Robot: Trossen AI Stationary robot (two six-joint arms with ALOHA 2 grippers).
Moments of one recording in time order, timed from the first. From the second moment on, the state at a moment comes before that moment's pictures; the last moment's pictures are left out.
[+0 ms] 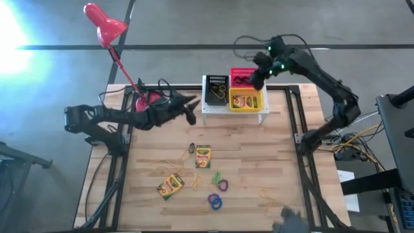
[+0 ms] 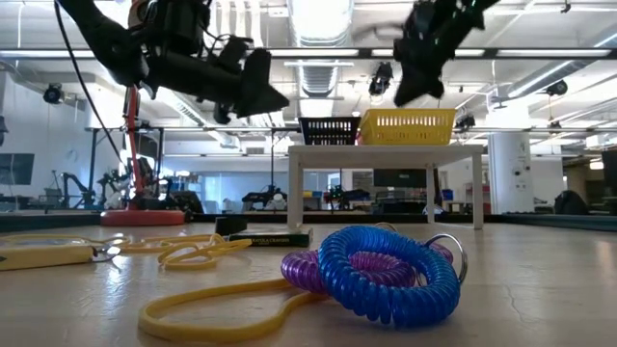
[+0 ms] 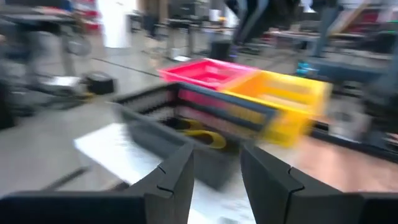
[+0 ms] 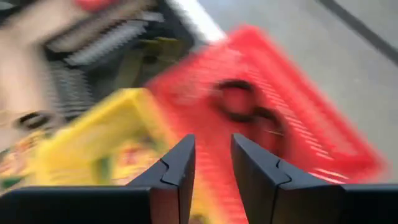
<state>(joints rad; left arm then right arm) 0.30 1.44 0.59 0.76 -0.25 -0.08 -0.84 1.49 1.49 -0.90 -0.31 -0.13</state>
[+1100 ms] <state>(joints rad) 0.12 1.44 0.59 0.74 -0.22 0.08 0.72 1.31 0.64 -0.42 -0.01 1.72</state>
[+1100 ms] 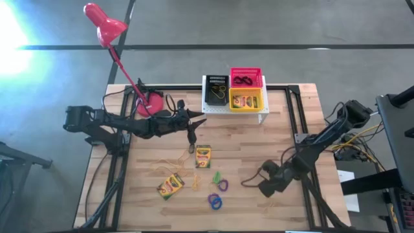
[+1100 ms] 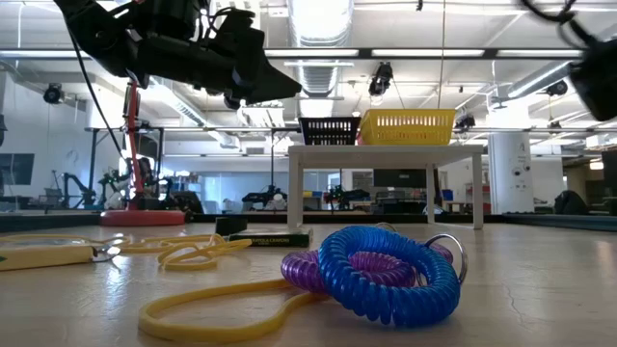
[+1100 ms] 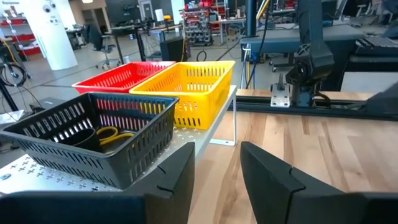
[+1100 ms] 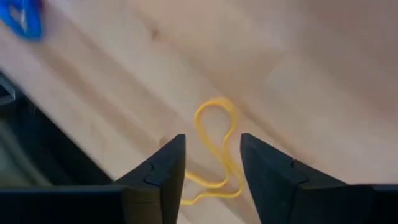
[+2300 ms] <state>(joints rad) 0.12 1.44 0.58 0.67 -0.22 0.11 0.75 1.72 0.94 -0.72 -0.13 1.39</state>
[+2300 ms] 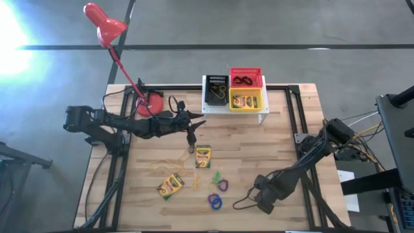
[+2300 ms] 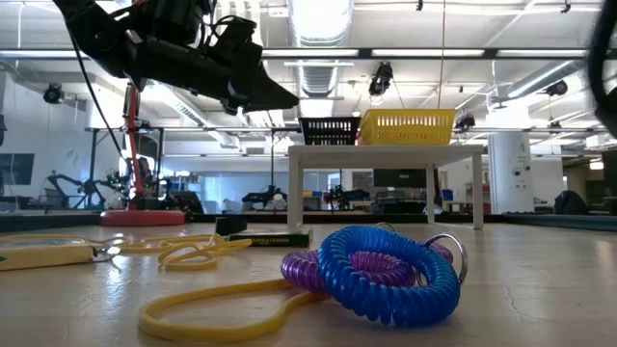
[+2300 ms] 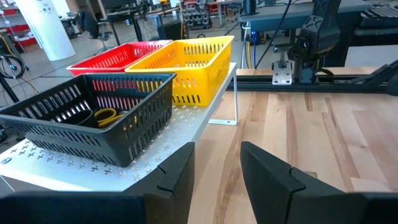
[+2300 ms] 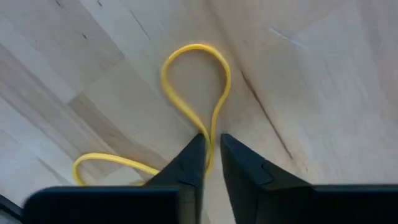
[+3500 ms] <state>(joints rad) 0.02 1.44 0.62 0.79 0.01 0.28 0.32 1.37 0.43 0.92 0.74 -0.04</state>
